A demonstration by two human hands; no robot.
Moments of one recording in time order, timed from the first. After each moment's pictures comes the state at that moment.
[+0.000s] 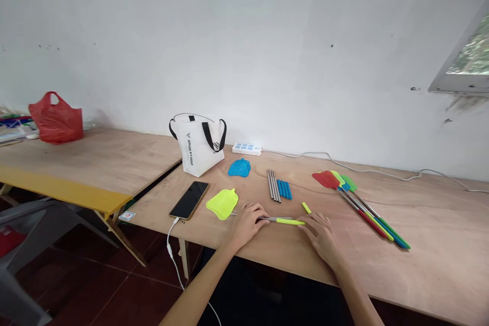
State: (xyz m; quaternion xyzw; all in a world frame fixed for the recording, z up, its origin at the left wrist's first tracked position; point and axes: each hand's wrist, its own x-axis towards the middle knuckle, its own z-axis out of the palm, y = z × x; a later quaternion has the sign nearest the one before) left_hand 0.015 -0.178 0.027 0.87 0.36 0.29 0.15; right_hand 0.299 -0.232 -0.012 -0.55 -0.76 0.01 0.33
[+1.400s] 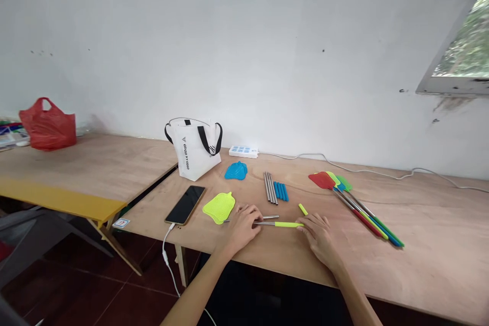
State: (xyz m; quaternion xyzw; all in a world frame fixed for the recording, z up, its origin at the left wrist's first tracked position) left_hand 0.011 -0.184 0.042 0.88 0.40 0.25 0.11; right_hand 0.295 -0.237 0.000 -0.55 -0.77 -0.02 0.33
